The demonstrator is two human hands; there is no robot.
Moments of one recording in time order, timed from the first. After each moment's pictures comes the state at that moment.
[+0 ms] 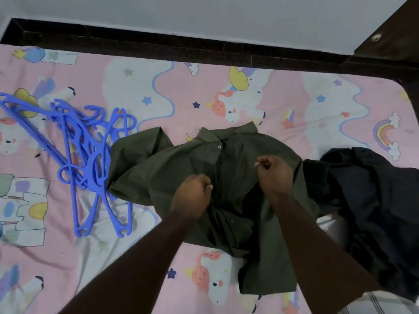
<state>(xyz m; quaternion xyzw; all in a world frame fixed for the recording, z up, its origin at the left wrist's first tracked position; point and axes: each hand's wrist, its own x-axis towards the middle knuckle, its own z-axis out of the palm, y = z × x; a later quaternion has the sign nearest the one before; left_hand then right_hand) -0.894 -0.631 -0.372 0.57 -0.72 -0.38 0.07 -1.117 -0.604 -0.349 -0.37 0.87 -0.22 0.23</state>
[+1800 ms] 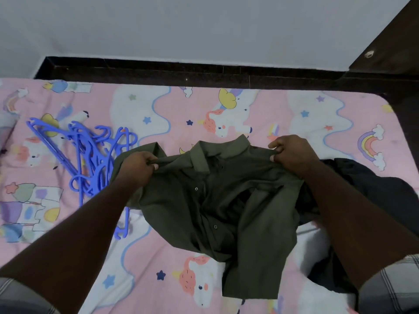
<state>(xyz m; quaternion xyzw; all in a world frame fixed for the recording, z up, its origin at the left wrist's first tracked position) -0.843 -0.716 -0.295 0.66 -0.69 -0.30 0.03 -1.241 -0.636 -0.261 -0.50 0.80 -0.09 0.30</state>
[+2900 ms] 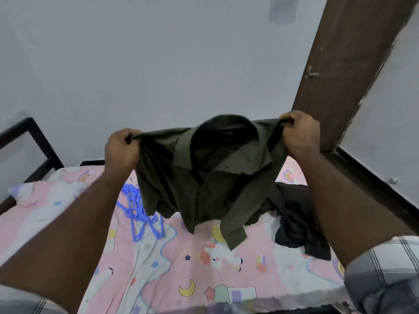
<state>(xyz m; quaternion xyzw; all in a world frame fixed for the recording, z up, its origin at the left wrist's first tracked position) -0.674 -0.445 0.092 0.51 -0.66 -0.25 0.50 -1.064 -0.292 0.136 -0.44 0.77 -0.44 -0.12</state>
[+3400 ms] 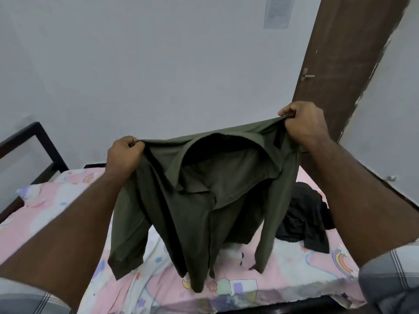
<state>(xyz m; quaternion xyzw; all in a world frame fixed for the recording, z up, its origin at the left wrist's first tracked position) -0.657 -0.407 0.099 0.55 -0.66 -0.24 0.45 -1.040 -0.239 0.181 -0.47 0.78 -0.40 -0.08</state>
